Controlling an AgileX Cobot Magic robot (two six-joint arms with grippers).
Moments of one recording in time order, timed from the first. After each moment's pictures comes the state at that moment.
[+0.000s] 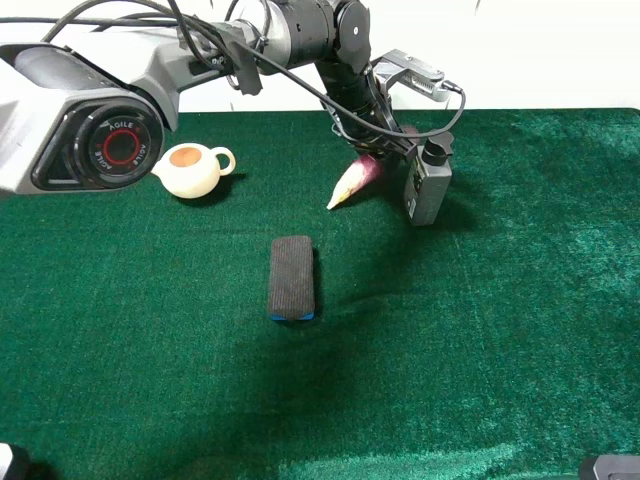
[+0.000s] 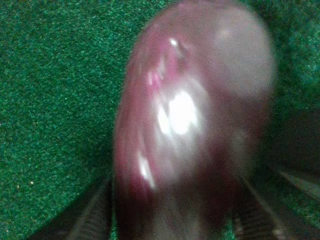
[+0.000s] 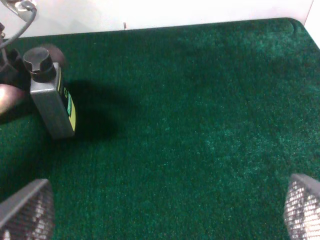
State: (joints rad) left arm -0.67 2.59 -2.30 -0.11 0.81 0.24; right arm -0.06 -0.01 -0.50 0.07 1.03 -0.06
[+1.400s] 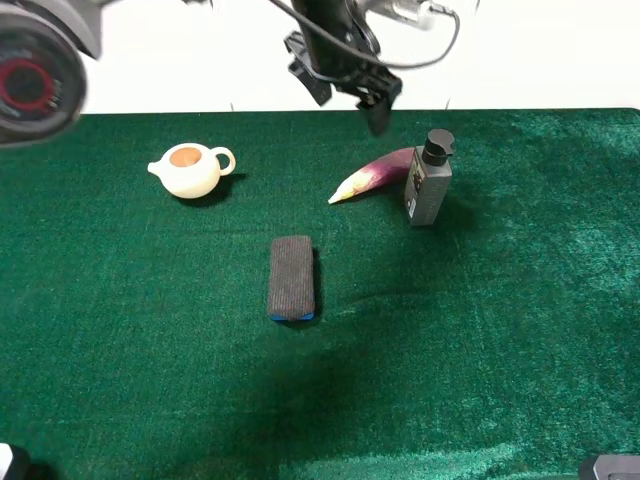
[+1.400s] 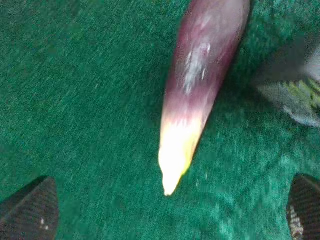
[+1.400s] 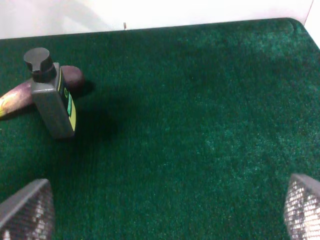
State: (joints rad) left arm -0.64 2.38 -2.30 -0.06 1.12 0.16; right arm -0.06 -0.01 -0.50 0.07 1.03 -0.06
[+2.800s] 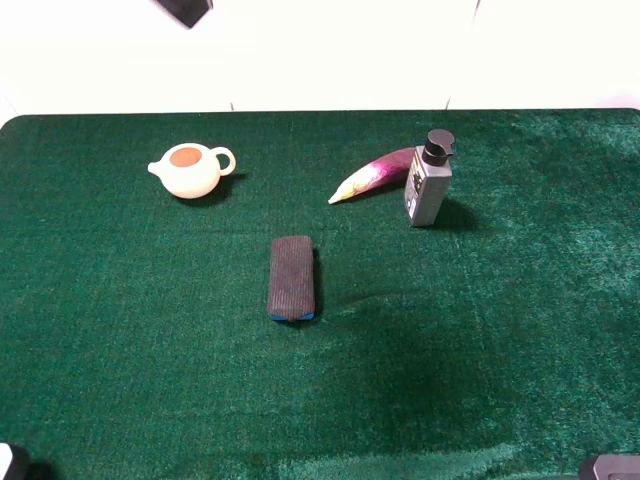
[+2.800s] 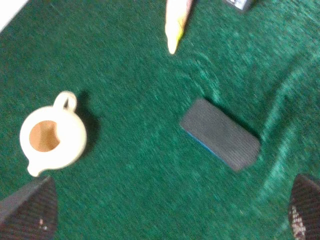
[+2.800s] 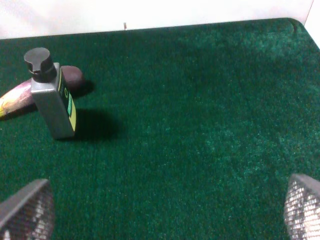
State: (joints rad) left arm -0.62 1.38 -1.54 -0.02 1.17 0.22; right arm -0.06 -0.01 -0.50 0.07 1.03 -0.06
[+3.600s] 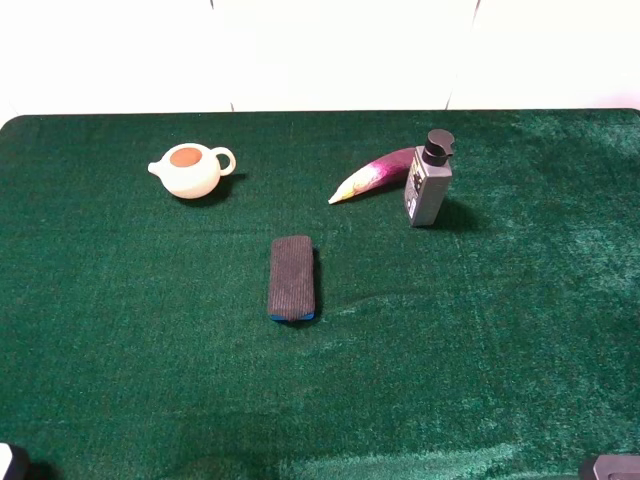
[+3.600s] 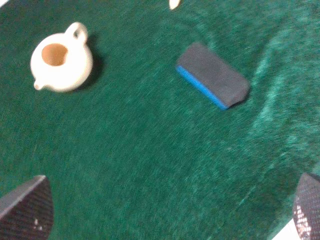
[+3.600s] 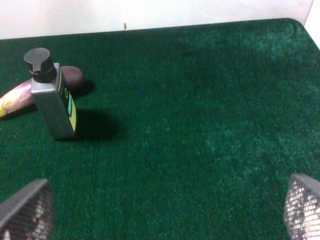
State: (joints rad) left arm -0.50 0.70 -1.03 -0.04 1.17 0.20; right arm -0.06 -0.01 -0.50 0.07 1.03 -0.06
